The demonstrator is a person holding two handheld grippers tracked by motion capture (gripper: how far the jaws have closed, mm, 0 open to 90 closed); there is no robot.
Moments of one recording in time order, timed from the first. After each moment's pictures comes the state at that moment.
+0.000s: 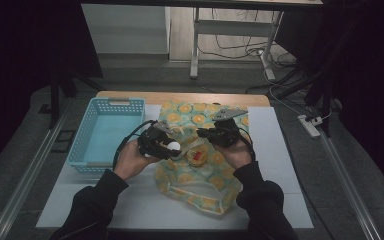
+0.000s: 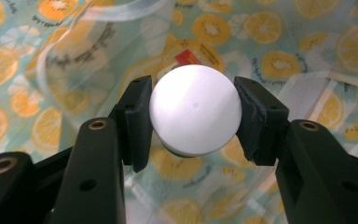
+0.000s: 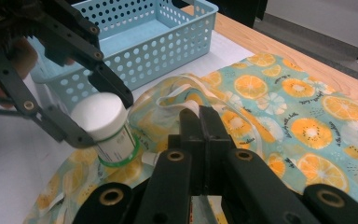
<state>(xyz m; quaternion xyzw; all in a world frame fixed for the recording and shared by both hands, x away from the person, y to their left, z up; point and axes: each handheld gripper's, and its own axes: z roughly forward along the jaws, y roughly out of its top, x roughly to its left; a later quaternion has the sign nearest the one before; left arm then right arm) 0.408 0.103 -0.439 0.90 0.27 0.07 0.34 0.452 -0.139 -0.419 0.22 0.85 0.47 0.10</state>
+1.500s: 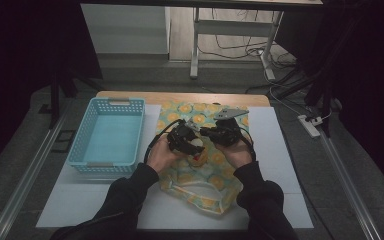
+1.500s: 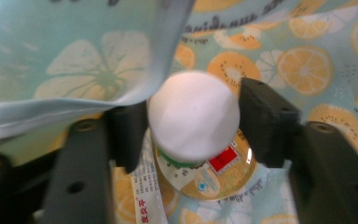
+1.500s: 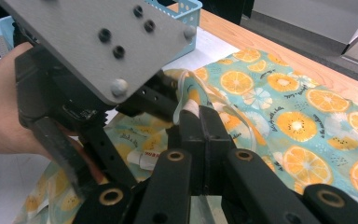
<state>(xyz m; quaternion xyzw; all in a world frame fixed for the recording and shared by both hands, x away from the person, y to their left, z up) 0.455 0.038 -0.473 0.89 0.27 0.09 0.34 0.457 -0.143 -0.423 0.24 0.85 0.46 0.12</state>
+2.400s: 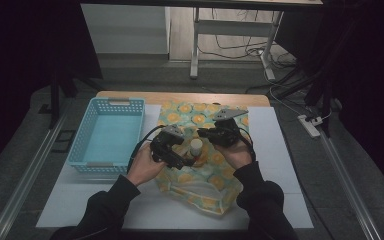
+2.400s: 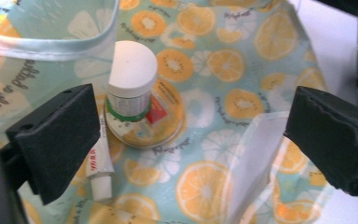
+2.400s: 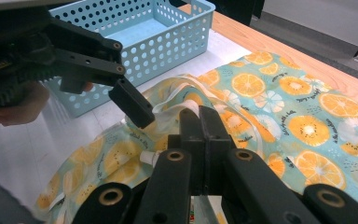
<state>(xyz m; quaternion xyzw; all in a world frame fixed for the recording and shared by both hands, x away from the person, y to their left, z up) 0.403 0.082 -0.457 0.86 0.27 0.02 0.43 0.451 -0.139 -0.418 0.23 0.85 0.46 0.10</state>
